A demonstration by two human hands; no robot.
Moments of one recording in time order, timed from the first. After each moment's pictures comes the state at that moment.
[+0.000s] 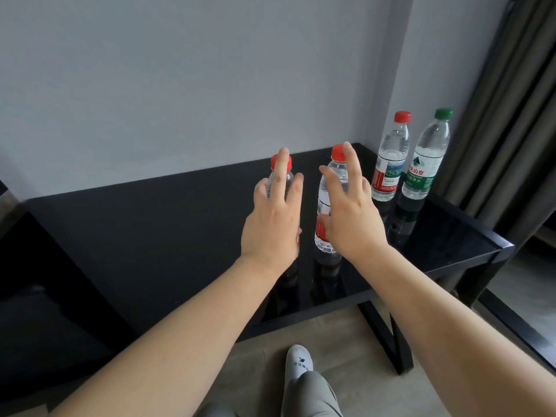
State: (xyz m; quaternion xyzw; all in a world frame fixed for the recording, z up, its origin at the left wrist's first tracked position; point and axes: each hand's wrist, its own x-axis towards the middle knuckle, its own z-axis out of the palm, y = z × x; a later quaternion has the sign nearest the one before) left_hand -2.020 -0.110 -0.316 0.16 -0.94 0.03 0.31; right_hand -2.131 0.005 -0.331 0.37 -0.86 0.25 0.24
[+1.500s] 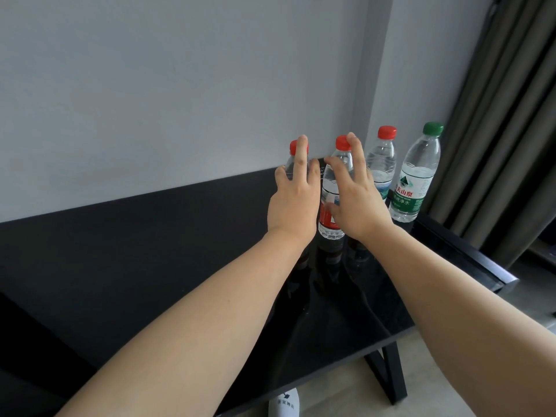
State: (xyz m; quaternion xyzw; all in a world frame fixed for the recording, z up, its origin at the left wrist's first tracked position) left_hand -2.206 -0.120 -0.324 0.15 -0.93 0.03 0.33; right_hand -2.292 -0.001 -0.331 0.40 -0.84 0.27 0.23
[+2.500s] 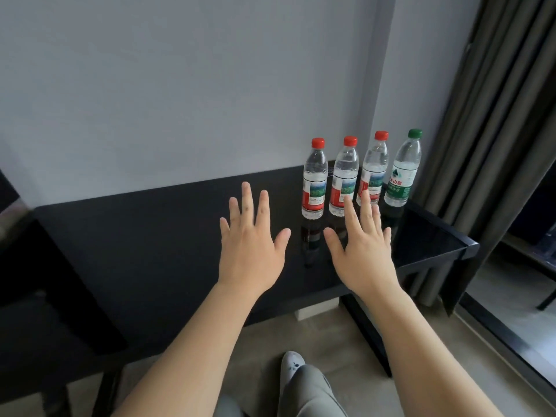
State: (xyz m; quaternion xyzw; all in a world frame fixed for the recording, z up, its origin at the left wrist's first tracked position) left_hand -1.949 -0.108 -0.314 0.22 -0.95 -0.06 0.23; right_hand -2.062 0.061 -0.343 0.27 -0.91 0.29 0.14
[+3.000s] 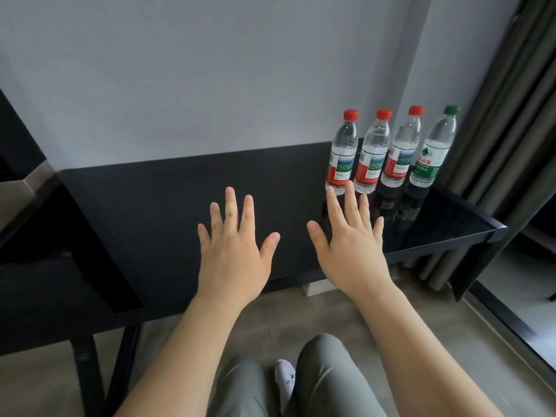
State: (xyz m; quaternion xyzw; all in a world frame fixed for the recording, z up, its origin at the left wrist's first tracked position) left_hand -1.859 -0.134 -0.343 0.29 -0.94 -0.07 0.16; right_hand -1.981 0.019 -0.345 0.32 -0.91 0.23 0.10
